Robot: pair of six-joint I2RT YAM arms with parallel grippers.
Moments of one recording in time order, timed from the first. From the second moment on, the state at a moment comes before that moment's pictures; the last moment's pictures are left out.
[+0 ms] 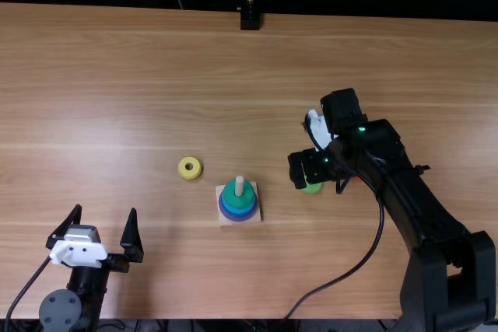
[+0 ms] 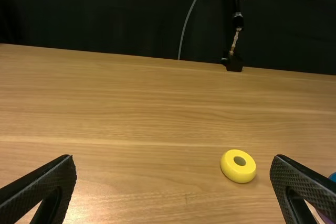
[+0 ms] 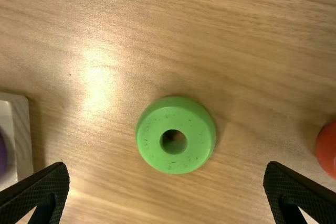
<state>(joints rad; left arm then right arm) -0.07 0.01 0.02 -0.06 0.03 -0.15 0.24 1.85 1.35 -0.87 -0.14 -0.04</state>
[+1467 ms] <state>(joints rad) -0.07 0.01 0.02 -0.06 0.03 -0.15 0.30 1.90 1.29 -0.78 -0.02 0.01</state>
